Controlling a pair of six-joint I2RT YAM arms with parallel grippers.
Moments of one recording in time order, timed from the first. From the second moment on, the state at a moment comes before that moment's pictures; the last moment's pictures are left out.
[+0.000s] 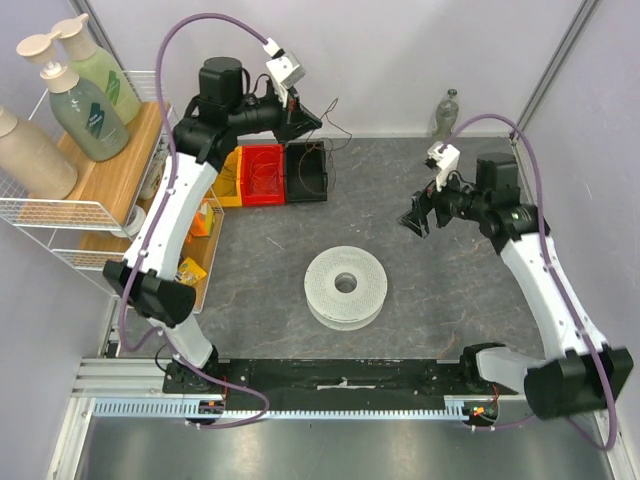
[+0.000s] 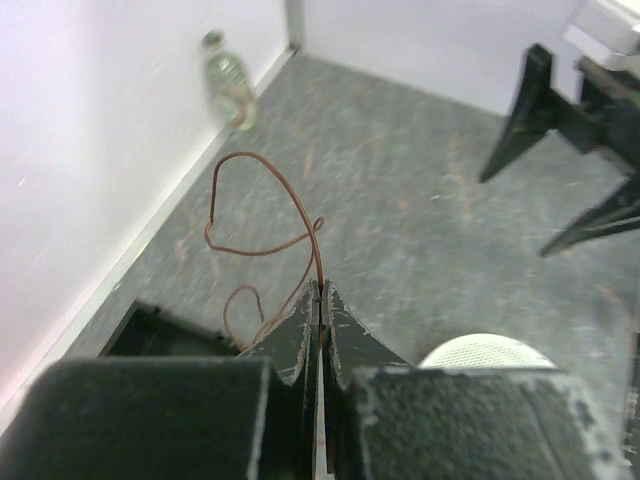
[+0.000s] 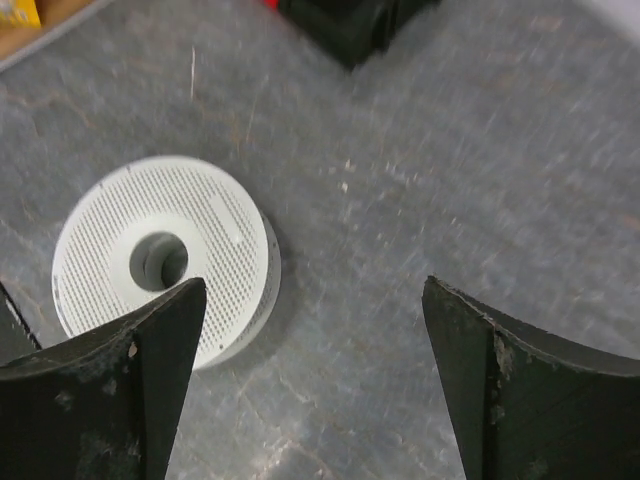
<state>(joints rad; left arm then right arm) -0.36 1.76 2.06 -0.61 0.70 0.24 0.14 1.24 1.19 -0.63 -0.65 -0.34</state>
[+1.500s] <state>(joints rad) -0.42 1.46 1.64 -0.26 0.94 -0.41 0.34 1.19 1.19 0.18 -0.40 0.17</state>
